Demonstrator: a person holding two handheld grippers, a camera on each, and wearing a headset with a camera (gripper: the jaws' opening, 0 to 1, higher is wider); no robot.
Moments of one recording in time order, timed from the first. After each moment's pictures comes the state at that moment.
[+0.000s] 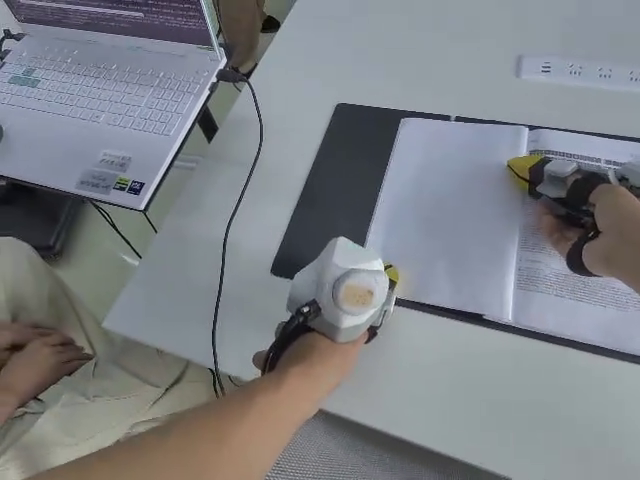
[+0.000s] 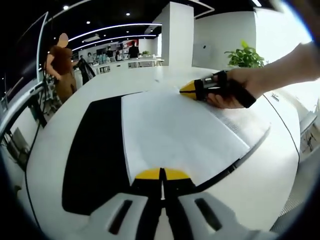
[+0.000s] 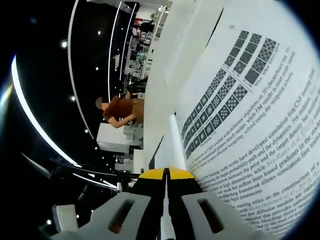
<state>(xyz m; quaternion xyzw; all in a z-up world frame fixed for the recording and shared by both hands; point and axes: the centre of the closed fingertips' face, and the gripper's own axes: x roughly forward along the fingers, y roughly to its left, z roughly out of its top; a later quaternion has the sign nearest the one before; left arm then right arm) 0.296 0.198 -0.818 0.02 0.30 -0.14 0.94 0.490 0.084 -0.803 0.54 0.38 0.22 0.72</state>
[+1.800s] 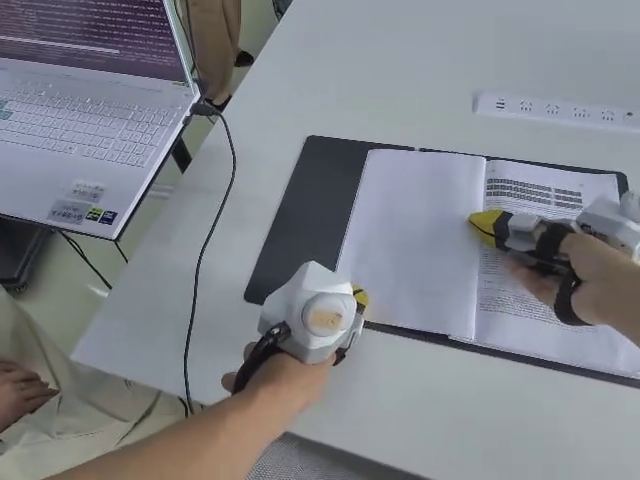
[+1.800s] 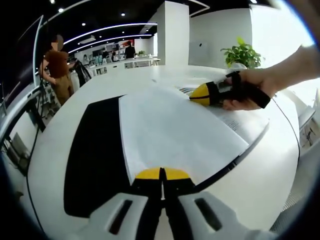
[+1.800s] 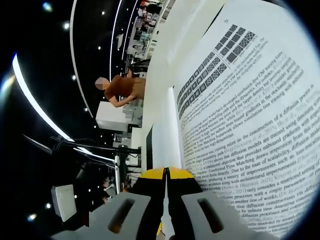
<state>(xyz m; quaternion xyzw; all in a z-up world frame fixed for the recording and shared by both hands) 0.297 0.197 -0.819 0.03 0.30 -0.15 0.94 0.418 0.076 -0.805 0.50 0.44 0.28 0.69</state>
